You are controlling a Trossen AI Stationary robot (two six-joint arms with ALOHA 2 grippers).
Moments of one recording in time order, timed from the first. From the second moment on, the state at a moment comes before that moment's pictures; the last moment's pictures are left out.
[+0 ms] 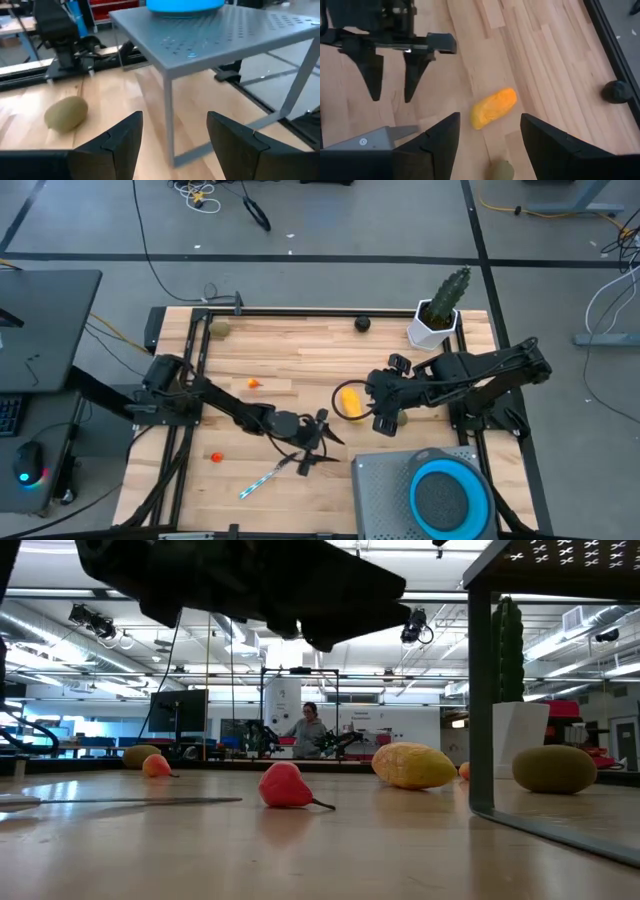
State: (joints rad) left arm -0.30 1.86 0.88 0.78 -0.03 0.07; right arm 0.31 1.55 1.74 -1.31 0.34 0.48
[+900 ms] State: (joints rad) left arm -0.32 2.00 1.01 0.79 -0.15 0.04; right arm 0.31 1.55 1.74 -1.25 0.37 0.43
